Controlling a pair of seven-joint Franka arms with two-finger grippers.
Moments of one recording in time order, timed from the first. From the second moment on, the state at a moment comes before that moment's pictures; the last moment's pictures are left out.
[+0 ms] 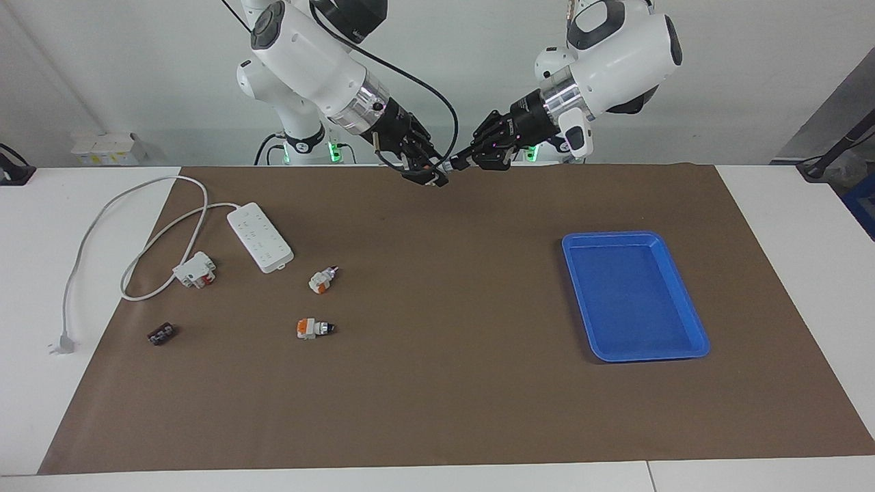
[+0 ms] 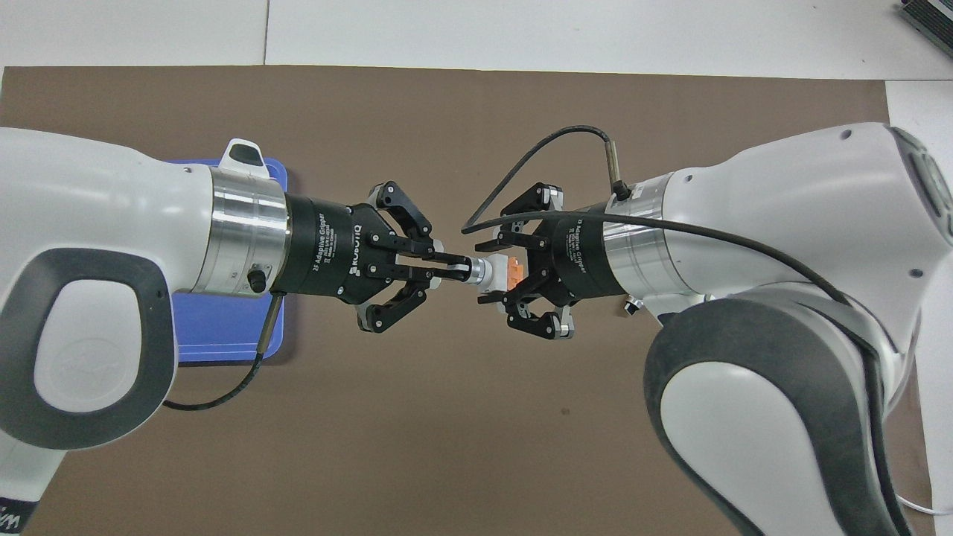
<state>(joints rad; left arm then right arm) -0.39 -0.04 -0.05 -1.76 -0.89 1.93 -1.59 0.52 0.04 -0.10 -1.70 0.67 1.94 1.75</state>
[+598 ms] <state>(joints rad) -0.39 -0.05 -0.04 -1.76 -0.80 1.92 -1.58 0.41 -0.02 -0.12 -1.70 0.49 1.72 1.39</state>
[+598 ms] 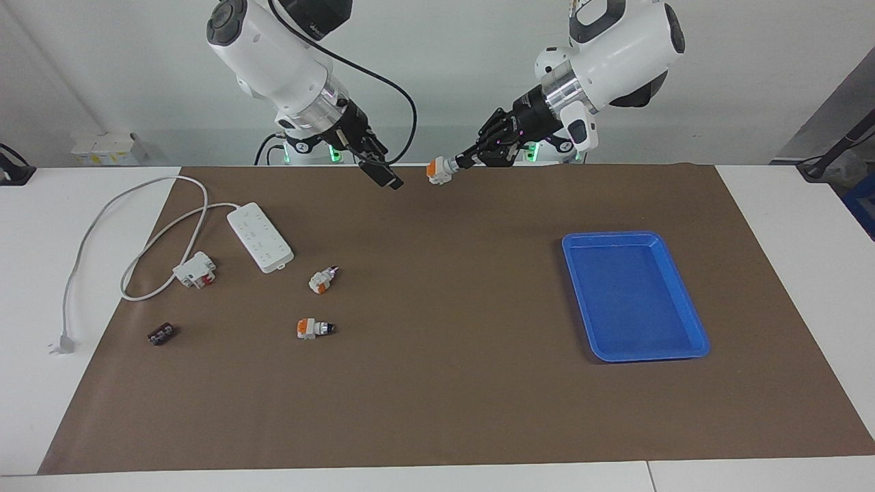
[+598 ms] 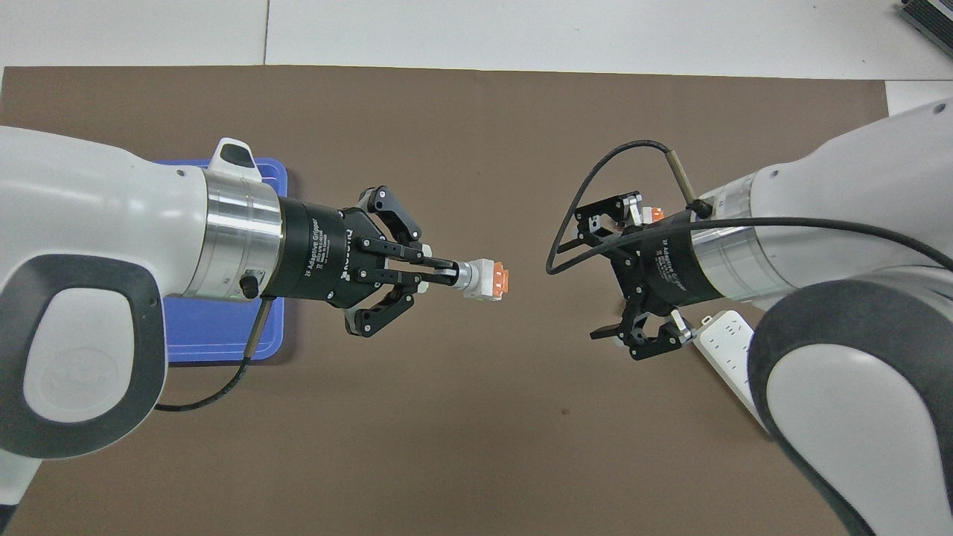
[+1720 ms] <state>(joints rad) -0.10 -0.15 -0.02 -2.02 -0.28 1.85 -0.58 0.18 -0.07 -0.13 -1.69 0.03 1.56 0.27</state>
